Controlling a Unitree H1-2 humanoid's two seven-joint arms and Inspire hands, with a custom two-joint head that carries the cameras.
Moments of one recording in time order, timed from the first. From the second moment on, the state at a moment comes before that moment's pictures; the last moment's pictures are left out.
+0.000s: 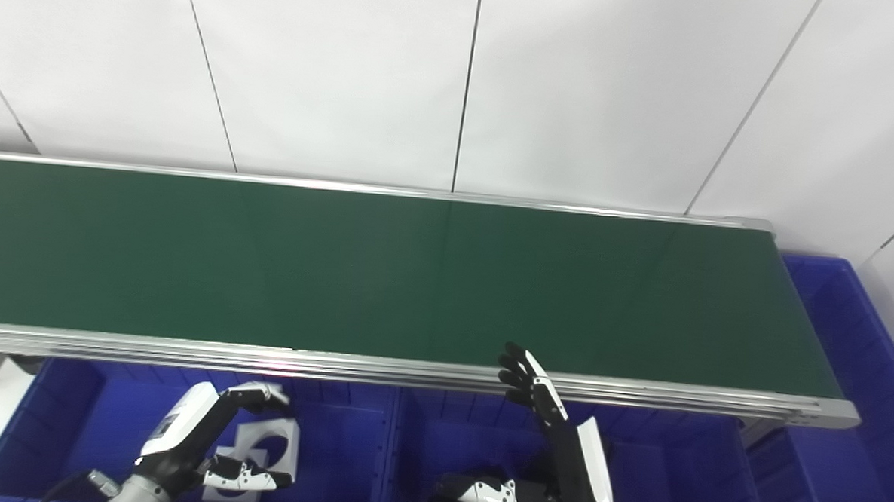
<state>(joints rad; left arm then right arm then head) 0.13 0.26 -0.21 0.16 0.54 -0.31 0.03 0.29 -0.09 0.17 -0.24 -0.27 -0.23 -0.01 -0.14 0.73</state>
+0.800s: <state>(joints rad) 0.16 0.22 -0.20 -0.03 -0.09 -0.42 -0.19 0.29 -0.09 0.17 -0.22 -0.27 -0.23 -0.01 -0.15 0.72</state>
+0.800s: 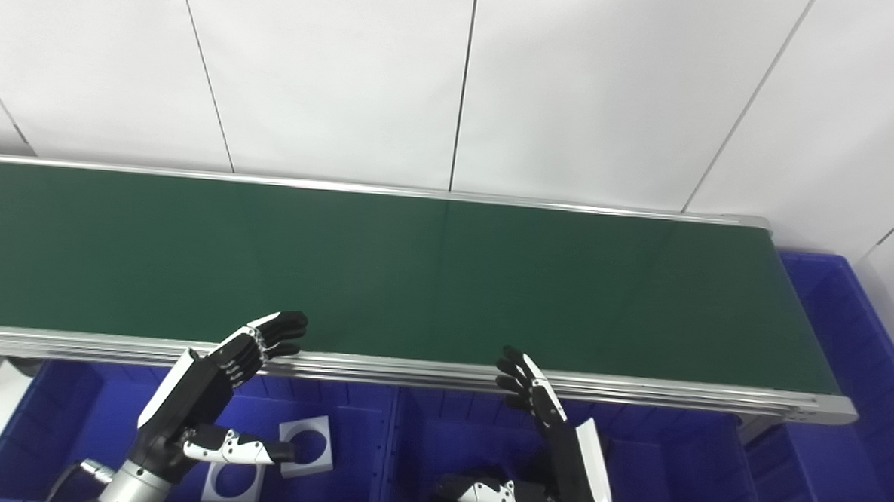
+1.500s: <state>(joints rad) 0.17 0.18 -0.16 -0.03 -0.17 -0.42 -0.26 0.30 -0.09 0.17 -0.22 -0.26 -0.23 -0.01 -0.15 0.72</state>
